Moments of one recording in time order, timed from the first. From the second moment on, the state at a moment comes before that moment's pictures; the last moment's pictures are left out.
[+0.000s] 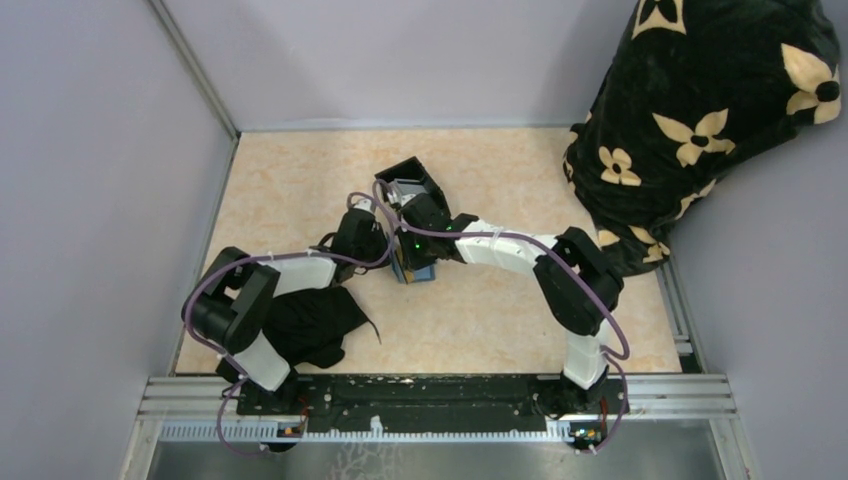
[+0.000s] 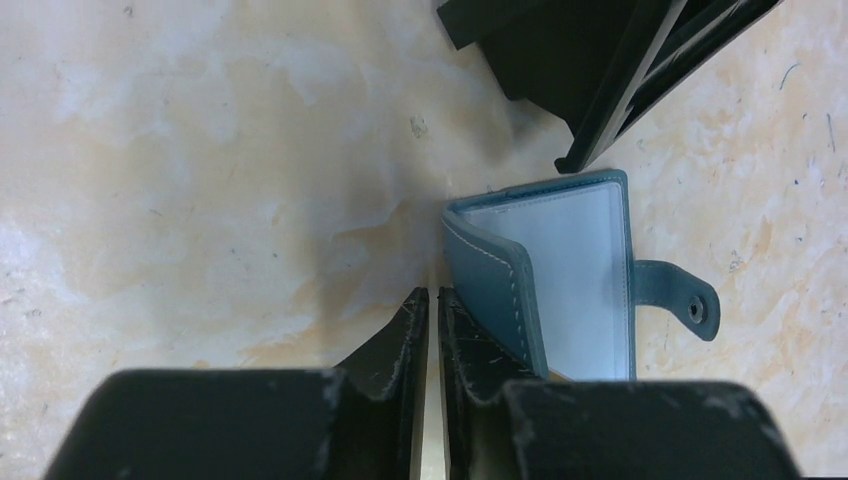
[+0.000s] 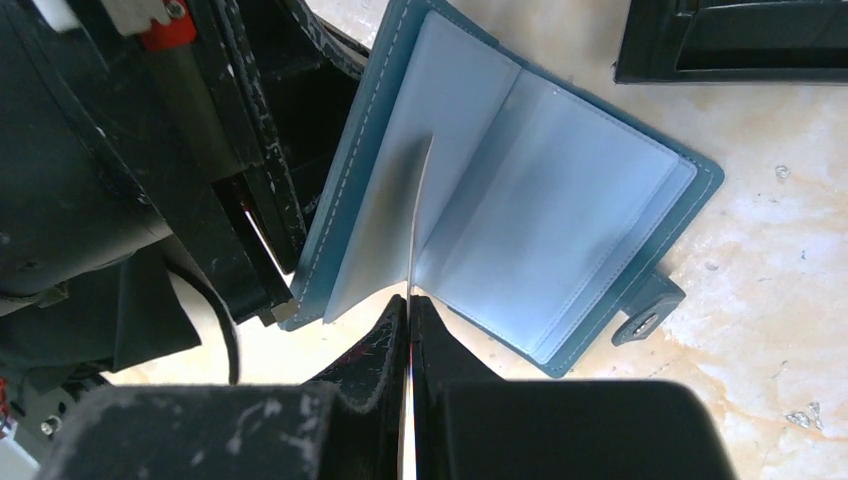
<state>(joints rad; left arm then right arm) -0.54 1.65 0.72 0.20 -0.05 -0.60 0.85 1.85 1.28 -0.32 -0.11 0.37</state>
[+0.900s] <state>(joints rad) -0.49 1.55 0.66 0.10 -0.04 -0.66 0.93 1.98 1.45 -0.41 0.05 0.32</state>
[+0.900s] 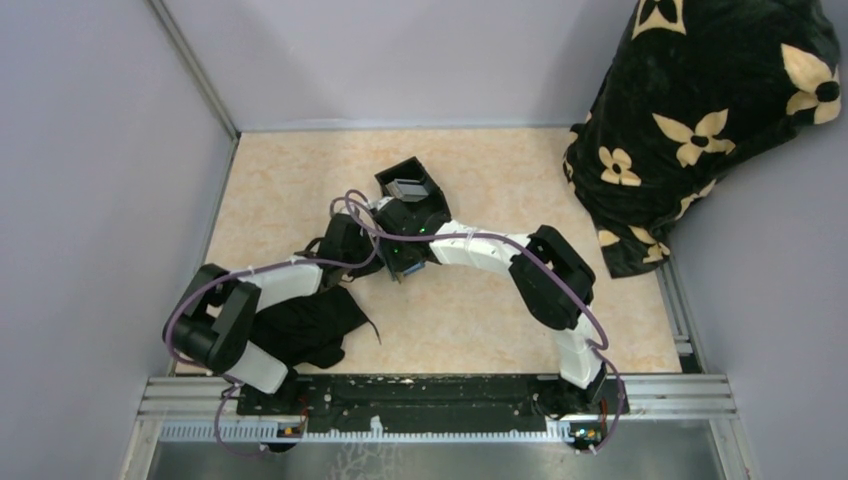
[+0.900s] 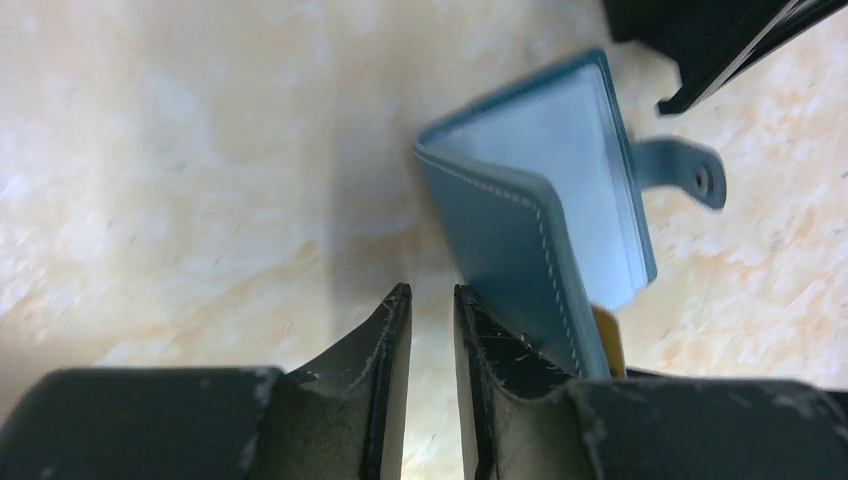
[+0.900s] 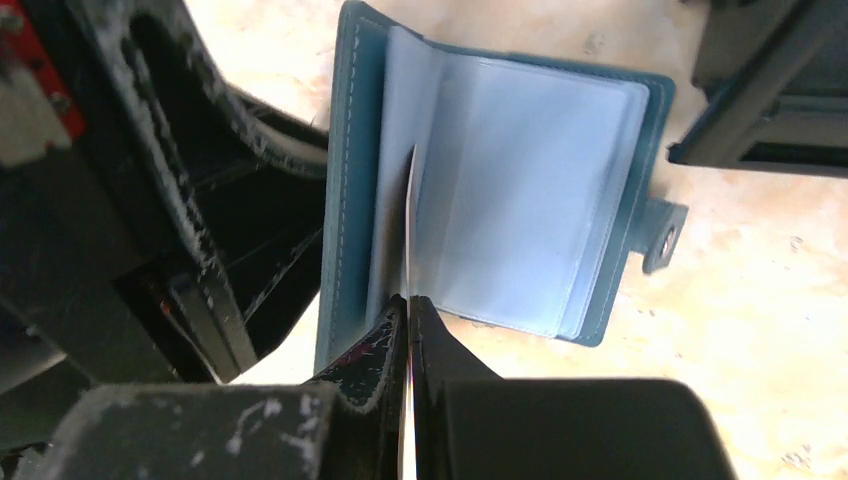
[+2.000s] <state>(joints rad) -0.50 1.11 0.45 0.06 -0.20 -0.93 0.95 2.00 1.45 -0.38 0.01 0.31</state>
